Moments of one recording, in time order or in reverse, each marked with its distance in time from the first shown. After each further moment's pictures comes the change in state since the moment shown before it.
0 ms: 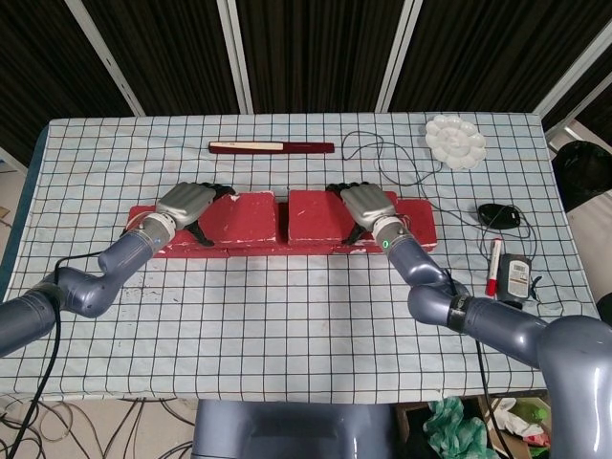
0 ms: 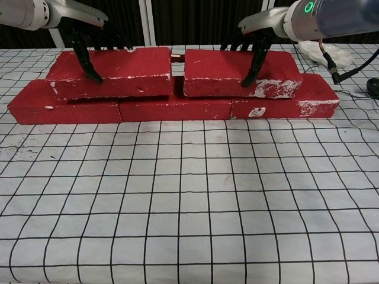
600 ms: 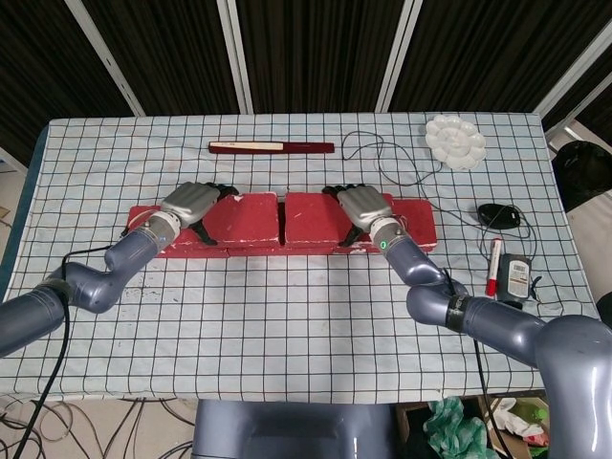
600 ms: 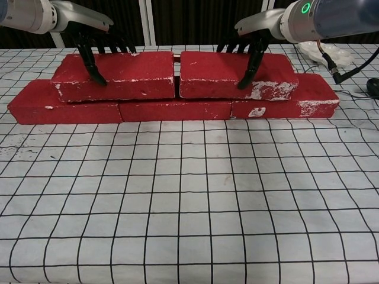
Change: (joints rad) left arm -0.026 -0.037 0.014 0.058 0.021 -0.027 -0.038; right arm 0.005 -0.002 0.001 0.001 -0.029 -0.017 0.043
